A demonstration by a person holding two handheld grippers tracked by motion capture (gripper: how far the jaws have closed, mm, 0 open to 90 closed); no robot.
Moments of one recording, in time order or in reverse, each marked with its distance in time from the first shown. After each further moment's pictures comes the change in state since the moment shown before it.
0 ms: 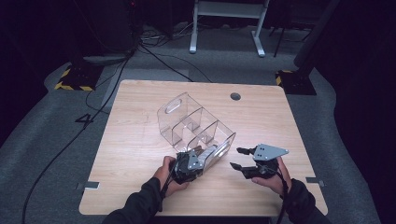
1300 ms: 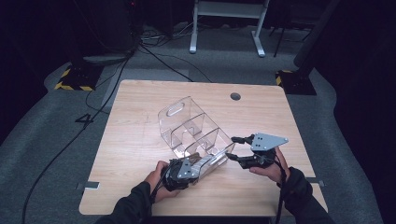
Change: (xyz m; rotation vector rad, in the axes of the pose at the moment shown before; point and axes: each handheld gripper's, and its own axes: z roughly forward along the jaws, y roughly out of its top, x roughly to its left) left arm 0.001 -0.023 -0.017 -0.008 -0.079 0.076; right arm -0.010 0.039 0.003 -0.076 0.053 -0.095
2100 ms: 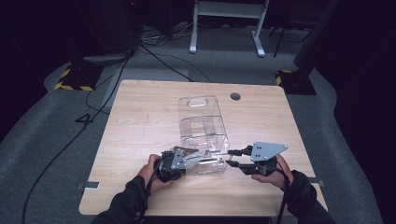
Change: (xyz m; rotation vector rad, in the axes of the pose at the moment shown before) left arm 0.029 -0.011 -0.005 0.025 0.106 -0.060; right arm 0.019 0.002 -0.008 0.040 0.110 -0.085
